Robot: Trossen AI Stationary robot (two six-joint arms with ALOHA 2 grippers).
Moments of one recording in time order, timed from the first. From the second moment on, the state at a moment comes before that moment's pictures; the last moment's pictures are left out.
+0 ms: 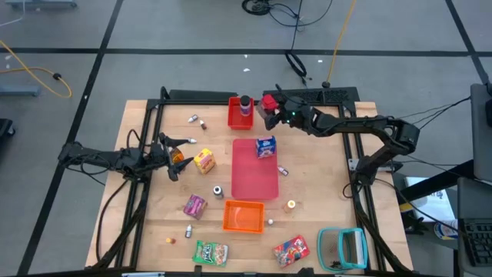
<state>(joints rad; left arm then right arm) -0.19 0.08 0.01 0.12 -0.53 0.04 -0.46 1.55 0.88 0.26 0.26 0.33</state>
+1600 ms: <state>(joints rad) -0.19 0.08 0.01 0.12 -0.53 0.04 -0.42 1.84 1.16 0.27 0.07 0.15</state>
